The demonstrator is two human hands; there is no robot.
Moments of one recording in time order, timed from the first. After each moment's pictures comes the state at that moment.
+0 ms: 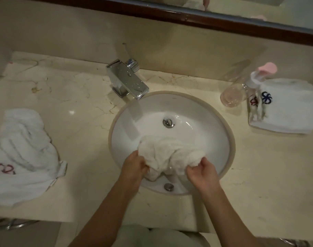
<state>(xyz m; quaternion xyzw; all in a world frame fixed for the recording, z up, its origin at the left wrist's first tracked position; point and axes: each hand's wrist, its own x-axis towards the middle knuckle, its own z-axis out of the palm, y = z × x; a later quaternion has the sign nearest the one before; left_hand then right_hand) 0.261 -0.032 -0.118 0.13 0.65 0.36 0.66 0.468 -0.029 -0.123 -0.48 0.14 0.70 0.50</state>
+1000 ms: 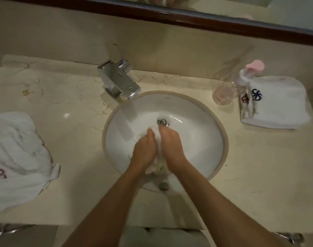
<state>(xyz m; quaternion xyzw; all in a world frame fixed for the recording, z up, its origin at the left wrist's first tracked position) 0.304 0.013 -0.097 0.45 0.73 0.15 0.49 0.379 0.019 -0.070 -0.68 -0.37 0.53 0.34</state>
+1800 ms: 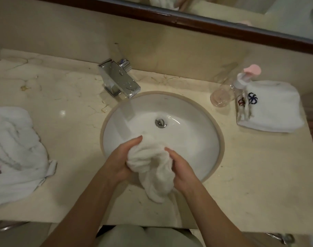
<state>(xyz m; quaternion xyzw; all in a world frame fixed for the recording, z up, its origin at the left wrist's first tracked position) 0.245 -0.009 -0.077 0.05 0.44 0.34 0.83 0.422 -0.027 -0.098 -0.51 0.03 0.79 0.35</state>
